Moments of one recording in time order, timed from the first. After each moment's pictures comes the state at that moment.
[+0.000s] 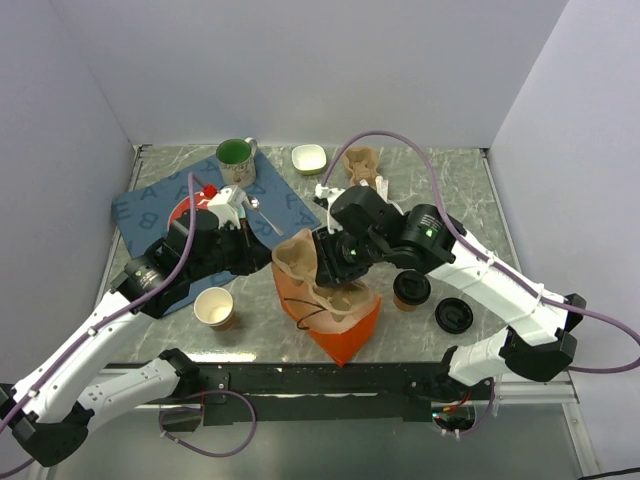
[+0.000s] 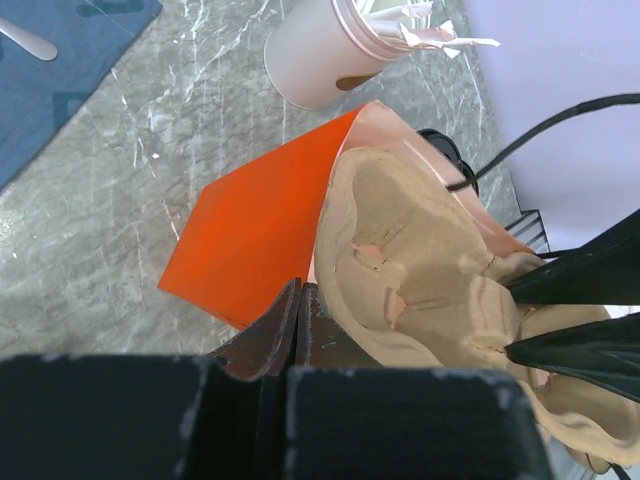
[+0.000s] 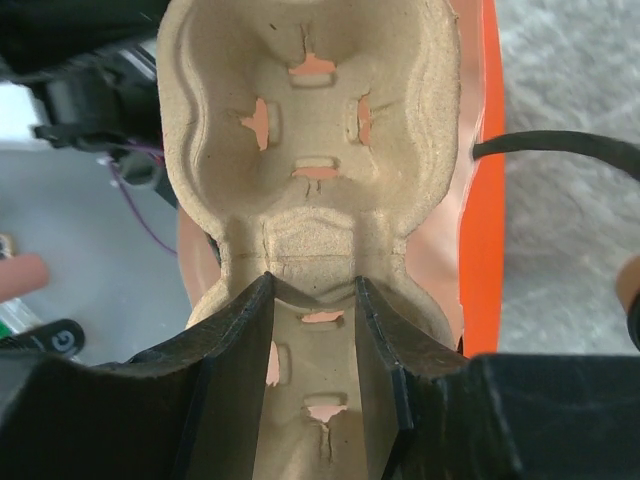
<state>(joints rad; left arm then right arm) -0.68 0.90 1.07 -0.65 0.09 -0.65 1.03 1.39 1.71 -1.18 -0.04 0.52</state>
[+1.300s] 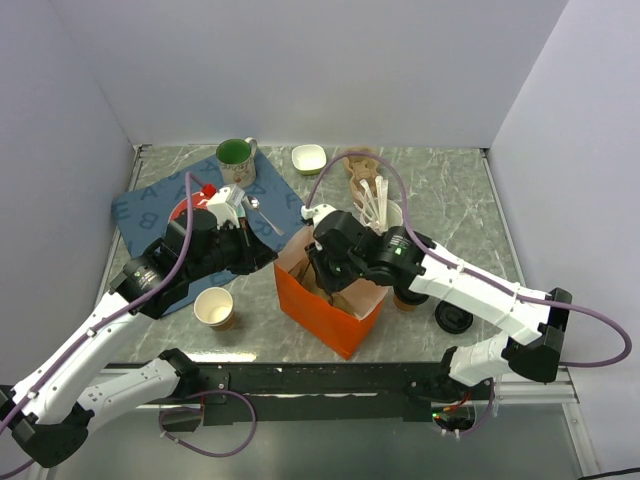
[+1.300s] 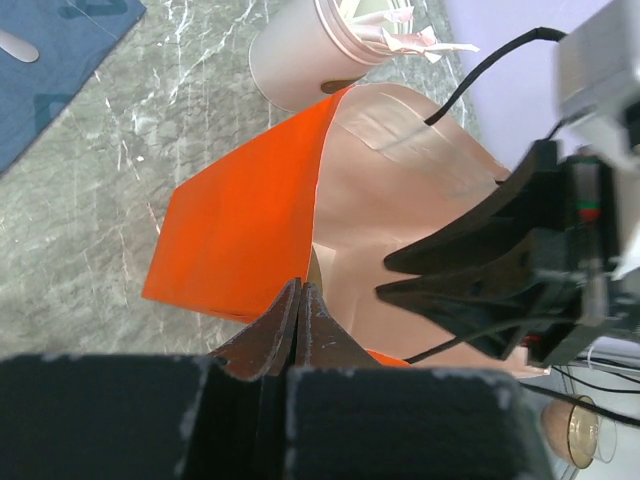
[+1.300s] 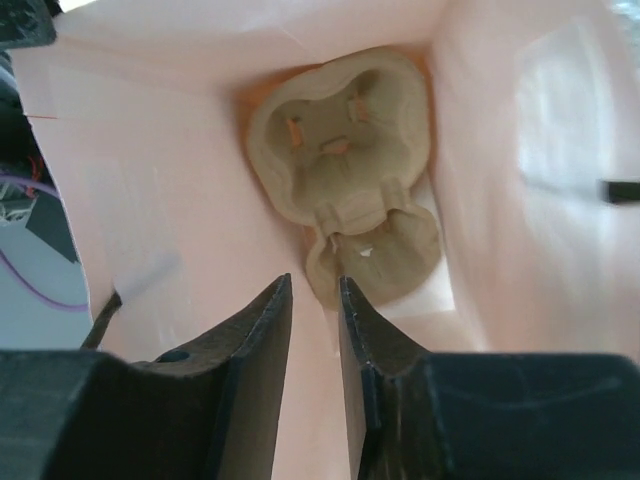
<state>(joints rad) -0.68 0.89 1.07 -0.63 0.11 -0.67 1.07 1.38 1.45 -0.96 0.13 0.41</state>
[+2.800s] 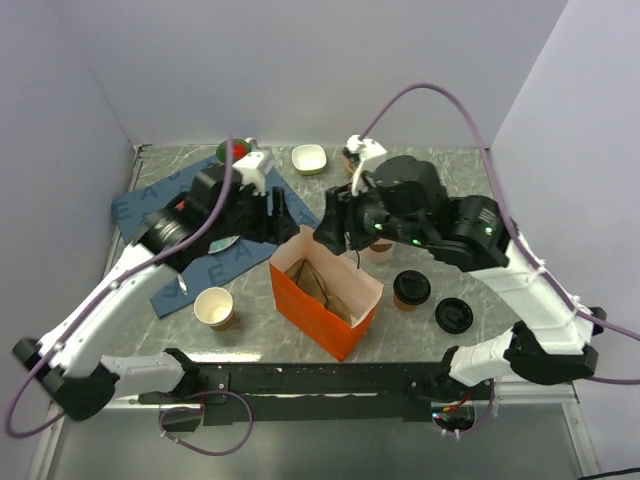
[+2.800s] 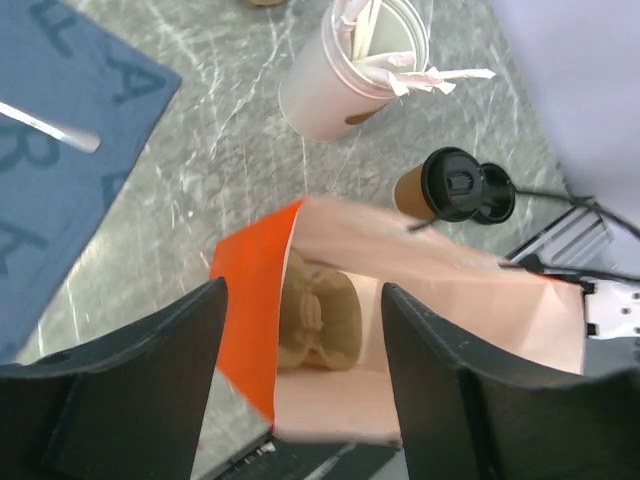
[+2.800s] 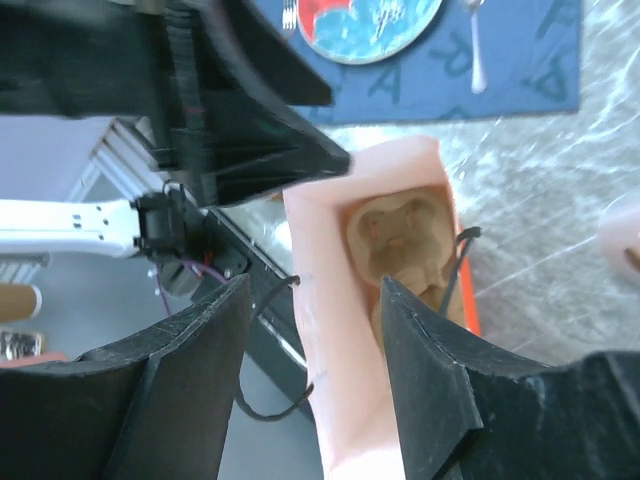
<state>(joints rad) -0.68 1.14 1.40 -0.77 0.08 -0.46 1.03 1.38 1.96 -1.10 0.11 0.45</state>
